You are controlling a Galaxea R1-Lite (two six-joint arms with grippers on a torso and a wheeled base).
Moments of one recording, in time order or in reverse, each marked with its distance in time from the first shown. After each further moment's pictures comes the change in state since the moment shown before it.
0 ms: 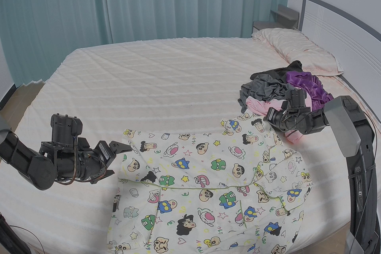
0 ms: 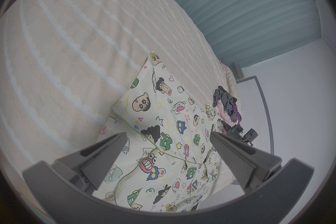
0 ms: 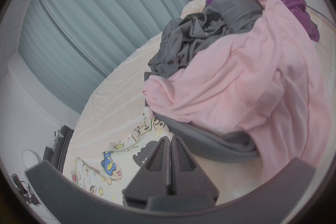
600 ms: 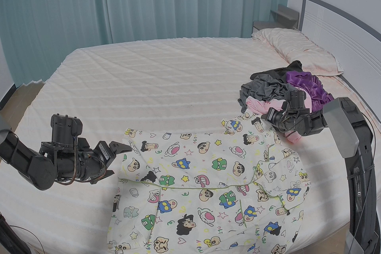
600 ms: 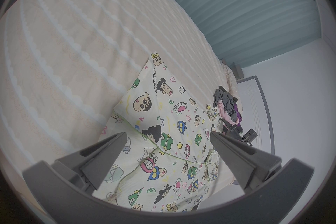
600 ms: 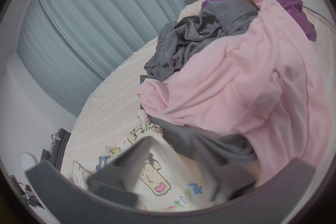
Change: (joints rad) left arm 0.001 0.001 0.001 0.000 0.002 0.002; right arm -0.002 0.020 -0.010 -0.035 -0.042 0.012
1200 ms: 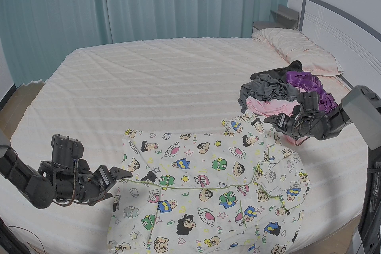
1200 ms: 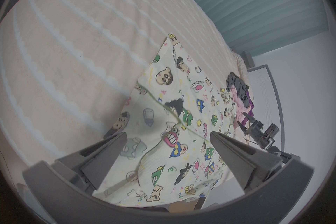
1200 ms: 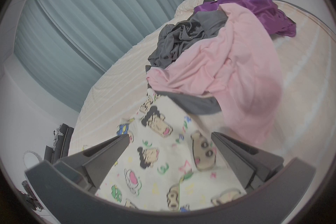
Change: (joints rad) left arm -0.040 -0.030 0.165 -0.013 0.021 0.024; right arm 0.002 -0.282 0.448 -0.075 0.021 -0.005
